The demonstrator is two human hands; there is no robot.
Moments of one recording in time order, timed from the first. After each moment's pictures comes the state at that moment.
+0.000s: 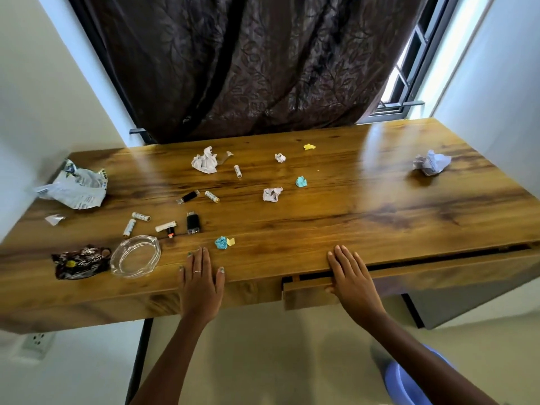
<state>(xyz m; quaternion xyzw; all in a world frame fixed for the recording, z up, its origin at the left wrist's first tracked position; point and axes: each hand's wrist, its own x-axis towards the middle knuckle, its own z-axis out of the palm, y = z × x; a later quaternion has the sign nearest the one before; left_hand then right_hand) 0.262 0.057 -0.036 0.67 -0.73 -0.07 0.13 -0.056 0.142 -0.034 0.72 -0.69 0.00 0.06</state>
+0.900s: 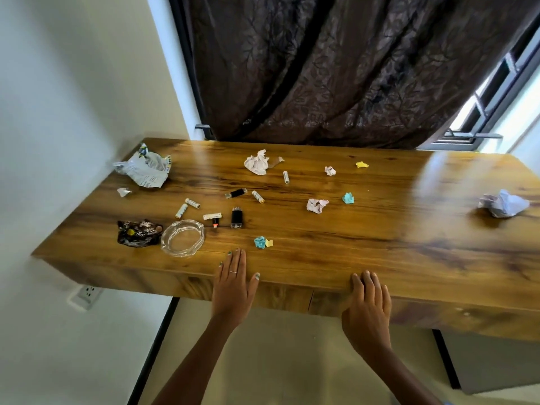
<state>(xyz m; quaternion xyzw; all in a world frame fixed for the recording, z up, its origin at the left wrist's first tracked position) 0.263 0.077 -0.038 0.67 -0.72 -0.07 0.14 -0.012 0.134 -0.053 0.66 -0.74 0.14 0.05</state>
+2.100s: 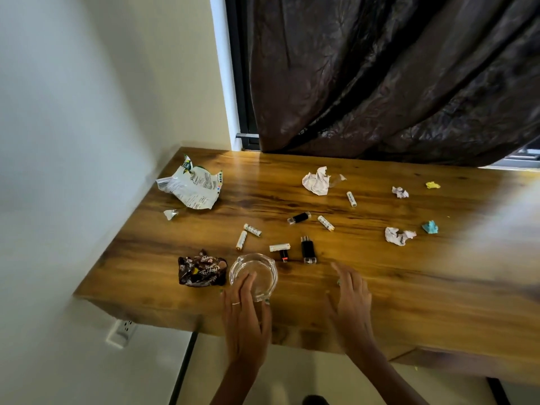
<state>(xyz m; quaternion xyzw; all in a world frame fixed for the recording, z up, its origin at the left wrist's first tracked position) 0.394 0.042 -0.026 0.66 -0.62 -0.10 0.41 0.208 0.029 0.003 0.65 -0.68 0.32 -0.12</state>
